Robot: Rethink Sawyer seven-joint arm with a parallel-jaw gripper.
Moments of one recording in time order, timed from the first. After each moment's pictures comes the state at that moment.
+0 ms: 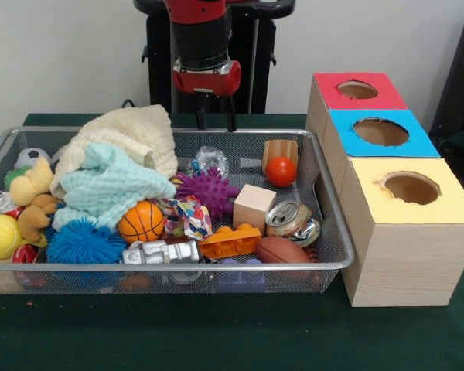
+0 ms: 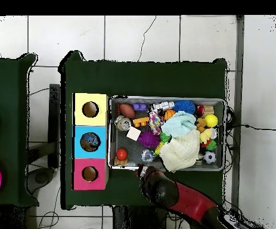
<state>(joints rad) -0.65 -0.63 0.17 2.23 -0.09 0.02 1.71</state>
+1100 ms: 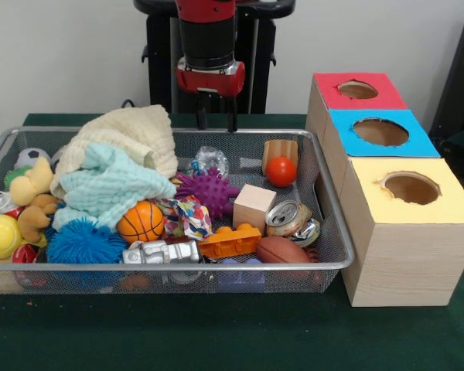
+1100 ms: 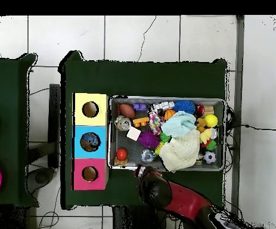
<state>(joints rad) -0.54 -0.64 0.09 2.20 -0.09 0.01 1.71</state>
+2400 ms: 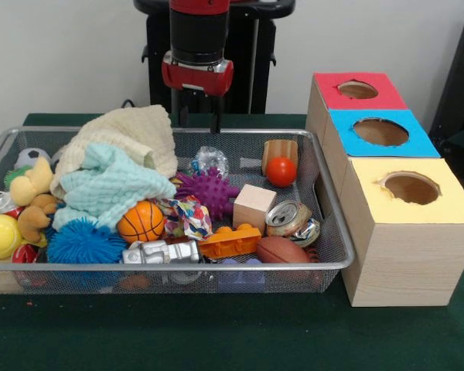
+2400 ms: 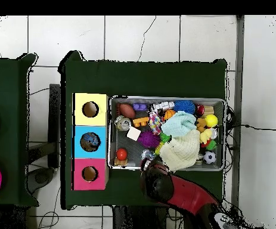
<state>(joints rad) -0.46 -0.68 0.00 2.12 -0.08 0.07 1.71</state>
